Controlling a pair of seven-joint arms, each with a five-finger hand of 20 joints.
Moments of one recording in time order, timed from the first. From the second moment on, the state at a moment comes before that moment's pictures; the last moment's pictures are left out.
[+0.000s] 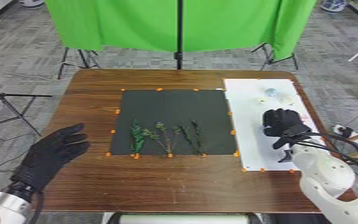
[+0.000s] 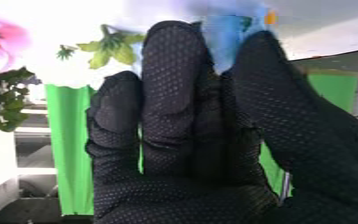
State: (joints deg) left arm 131.8 -67.7 -114.7 -122.6 43.2 -14.6 -9.1; right arm -95.2 -39.6 69.5 -101.8 -137.2 4.6 17.5
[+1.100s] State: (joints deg) left arm 129.9 -62.0 -117.4 -121.8 42.5 -14.2 -9.8; right arm -65.2 -55.9 41.1 -97.1 -133.0 10.6 6.0
